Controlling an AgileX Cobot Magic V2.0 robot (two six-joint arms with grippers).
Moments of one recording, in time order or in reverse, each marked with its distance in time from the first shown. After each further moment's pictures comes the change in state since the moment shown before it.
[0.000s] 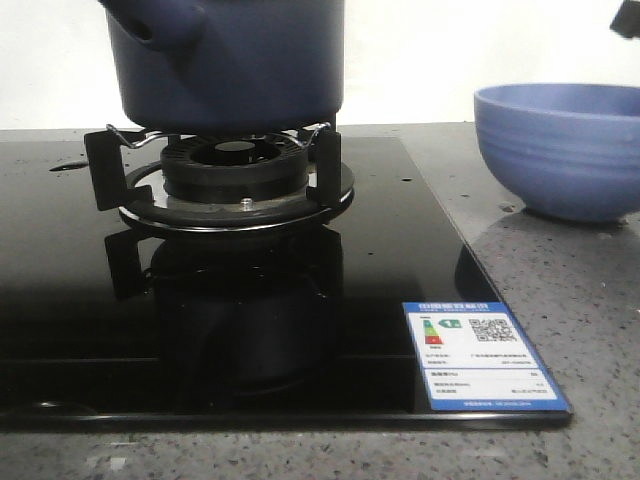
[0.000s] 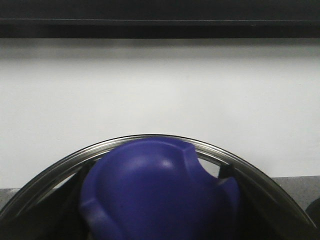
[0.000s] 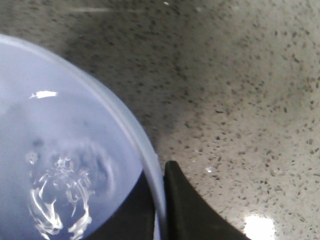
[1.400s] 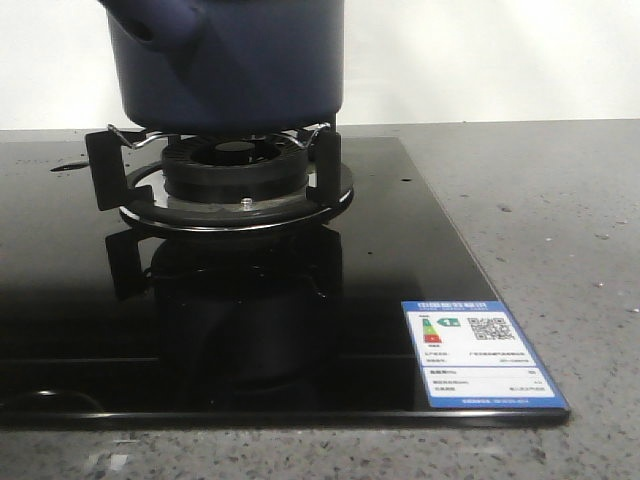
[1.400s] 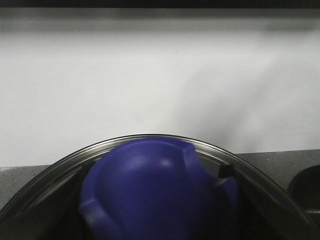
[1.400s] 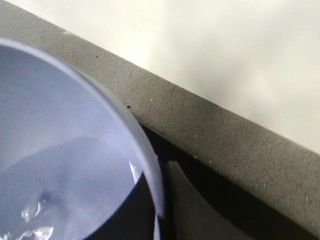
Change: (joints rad) left arm 0.000 0.000 0.000 -0.003 0.084 0.000; right arm 0.570 0.298 -0.800 -0.027 -0.219 0.069
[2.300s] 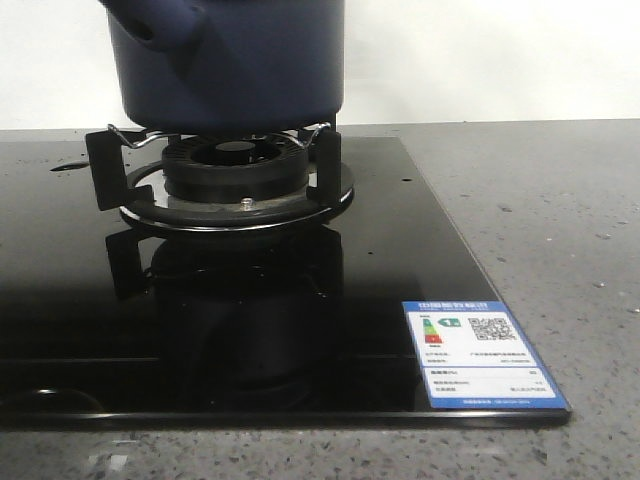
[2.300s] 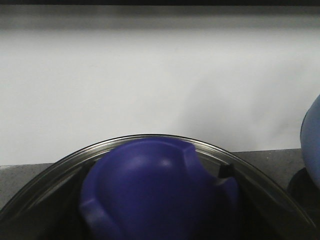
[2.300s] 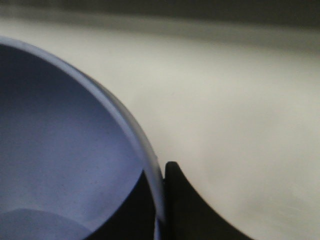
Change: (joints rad) left arm 0.000 0.000 0.000 0.000 0.006 0.000; right arm 0.043 -0.136 0.626 -0.048 -1.002 -0.084
